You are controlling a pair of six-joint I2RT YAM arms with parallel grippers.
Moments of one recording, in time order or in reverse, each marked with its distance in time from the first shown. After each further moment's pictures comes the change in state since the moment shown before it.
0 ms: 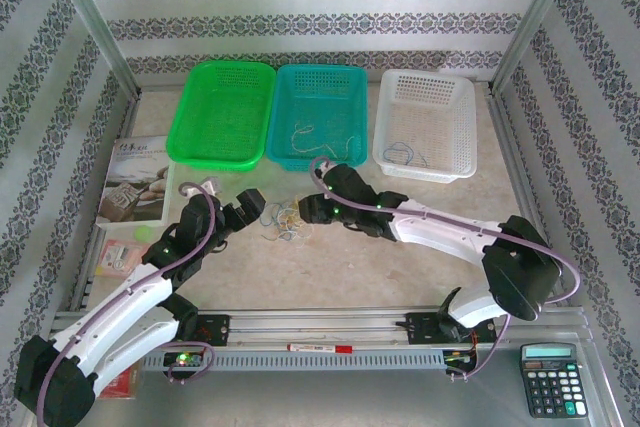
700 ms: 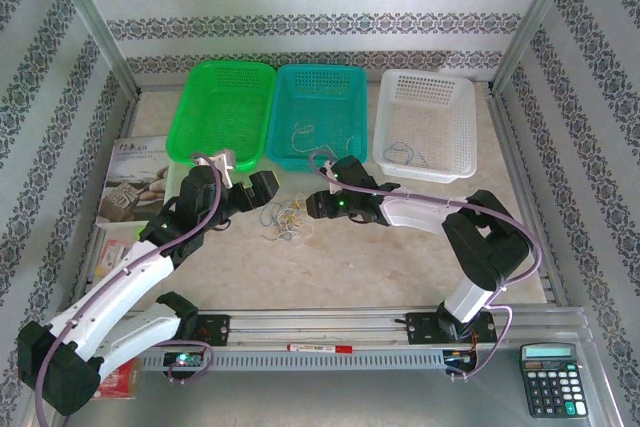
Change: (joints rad) left arm 0.000 0.134 0.238 -0.065 0.129 0.147; right arm -0.101 0.213 -0.006 0.103 -0.188 -0.111
